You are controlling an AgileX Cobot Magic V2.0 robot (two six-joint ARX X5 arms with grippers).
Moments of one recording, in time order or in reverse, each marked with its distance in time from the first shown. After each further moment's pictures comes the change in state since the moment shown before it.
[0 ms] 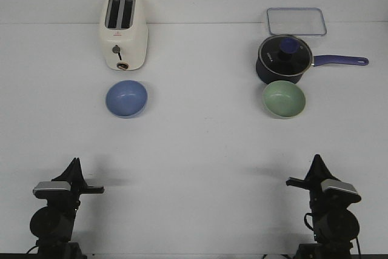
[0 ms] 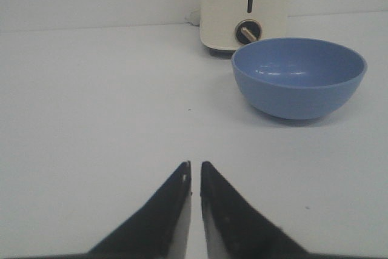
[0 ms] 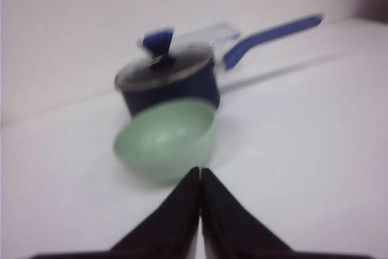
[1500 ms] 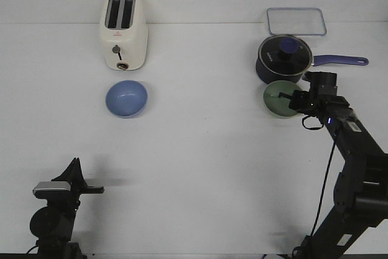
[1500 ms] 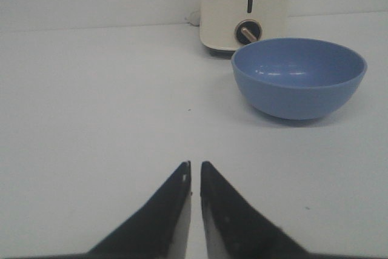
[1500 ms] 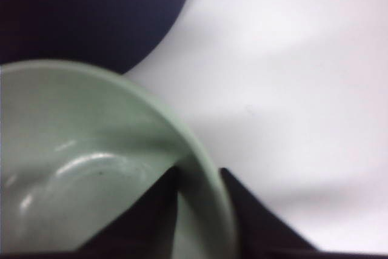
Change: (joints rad) left arm 0.000 0.000 0.000 0.000 0.000 0.000; right arm -0.145 1.753 1.125 -0.278 -0.227 -0.028
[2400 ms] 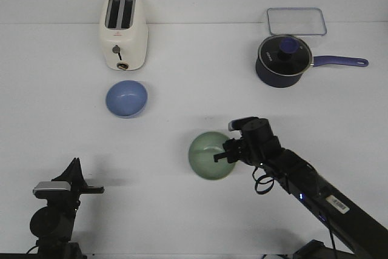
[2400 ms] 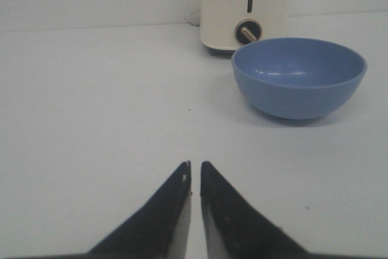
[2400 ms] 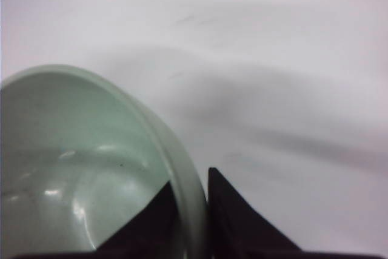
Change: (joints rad) left arm 0.000 0.000 0.000 0.000 0.000 0.000; right arm 0.655 -0.524 -0.460 0.056 -0.061 0.072
